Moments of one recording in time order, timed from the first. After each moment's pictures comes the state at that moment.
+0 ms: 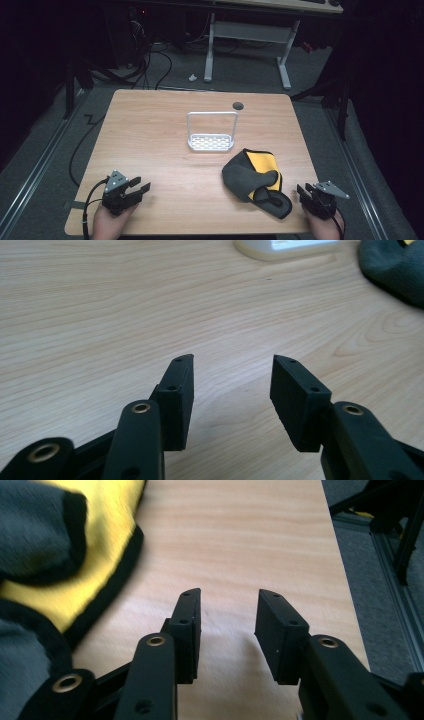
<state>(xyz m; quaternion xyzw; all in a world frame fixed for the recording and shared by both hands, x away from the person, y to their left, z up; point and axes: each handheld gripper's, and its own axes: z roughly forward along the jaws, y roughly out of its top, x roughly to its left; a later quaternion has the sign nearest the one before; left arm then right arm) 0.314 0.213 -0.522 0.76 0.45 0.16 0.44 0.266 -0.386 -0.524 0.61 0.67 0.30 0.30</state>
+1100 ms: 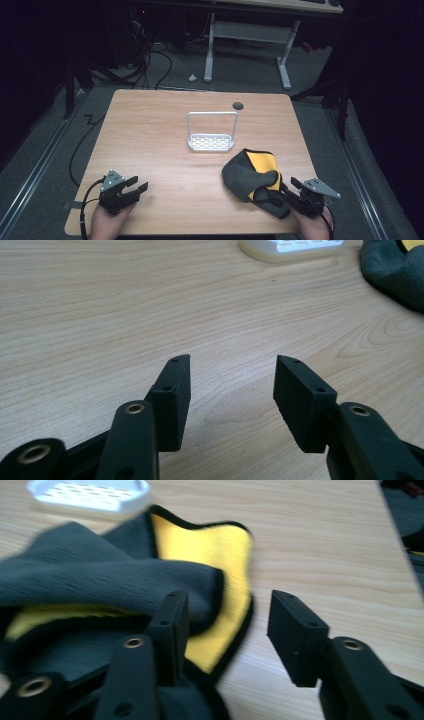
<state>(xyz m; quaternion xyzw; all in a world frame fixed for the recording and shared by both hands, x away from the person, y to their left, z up) 0.315 0.214 -0.523 0.76 0.45 0.15 0.45 0.264 -0.334 -0.494 0.55 0.69 0.38 0.28</state>
